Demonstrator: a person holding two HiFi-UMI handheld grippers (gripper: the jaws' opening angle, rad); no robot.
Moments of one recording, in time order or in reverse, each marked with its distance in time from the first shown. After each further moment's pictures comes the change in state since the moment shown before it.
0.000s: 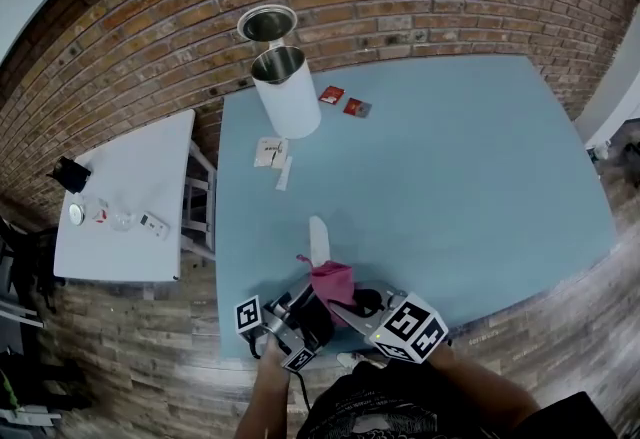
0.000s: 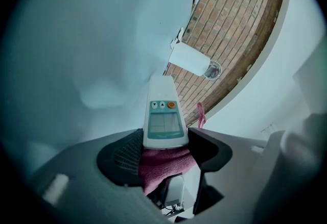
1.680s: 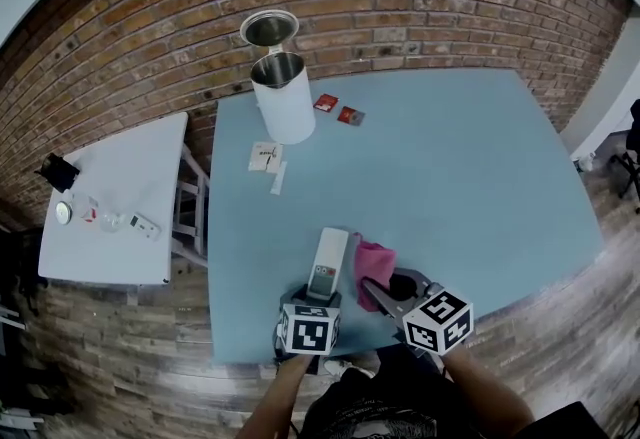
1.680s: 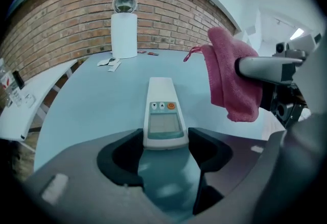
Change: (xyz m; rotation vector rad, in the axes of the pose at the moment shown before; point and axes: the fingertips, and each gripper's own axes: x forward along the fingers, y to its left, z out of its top) left arm -0.019 0.056 0.024 1.519 0.313 1.188; right arm -0.058 -0.065 0.006 0.139 -0.077 -0.278
